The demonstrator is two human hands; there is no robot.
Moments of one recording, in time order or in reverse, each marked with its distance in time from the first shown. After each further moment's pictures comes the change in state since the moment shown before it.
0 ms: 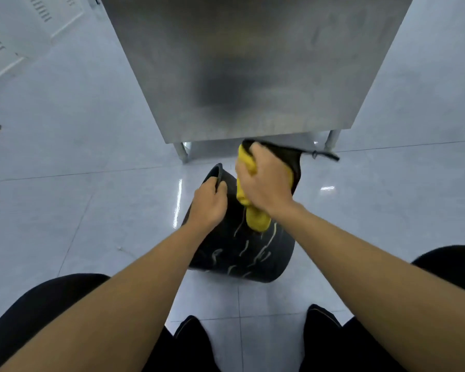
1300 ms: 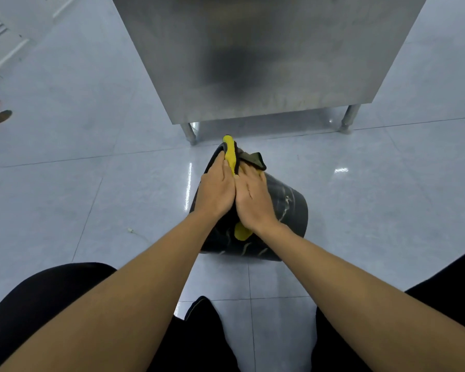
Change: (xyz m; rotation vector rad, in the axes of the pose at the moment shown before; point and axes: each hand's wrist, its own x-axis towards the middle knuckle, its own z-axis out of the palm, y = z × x) left_hand -0.013 0.001 -0.002 -0.053 -0.001 0.035; right_hand -0.059 0.023 0.076 0.269 -0.140 0.105
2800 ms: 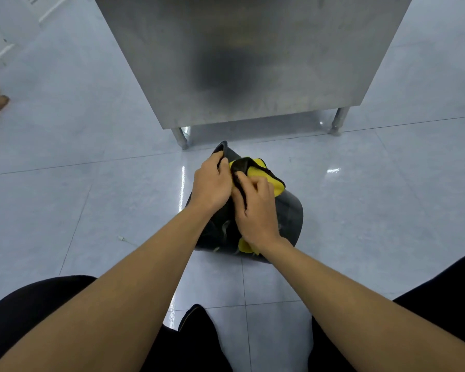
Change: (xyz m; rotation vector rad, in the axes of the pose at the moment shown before) left_hand 0.021 0.011 0.005 0.014 0.059 0.013; right_hand -0.014 0.026 -0.008 -0.321 0.196 -0.038
